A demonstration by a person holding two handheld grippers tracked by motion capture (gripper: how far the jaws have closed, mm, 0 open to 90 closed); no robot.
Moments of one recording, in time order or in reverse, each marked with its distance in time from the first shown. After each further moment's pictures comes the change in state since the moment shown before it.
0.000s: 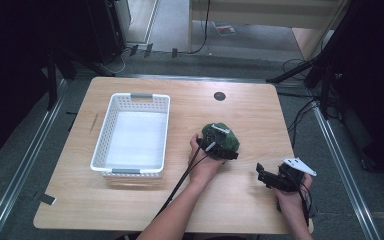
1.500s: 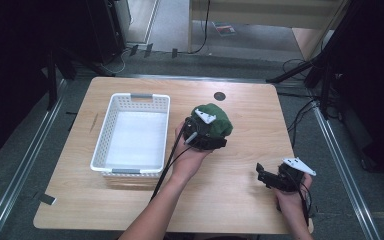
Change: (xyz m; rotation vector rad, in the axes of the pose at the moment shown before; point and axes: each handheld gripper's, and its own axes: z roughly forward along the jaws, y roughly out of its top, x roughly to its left) left arm 0.042 0.019 -0.108 -0.228 -0.071 -0.018; right arm 0.000 0.000 0.000 0.005 -0.001 0.001
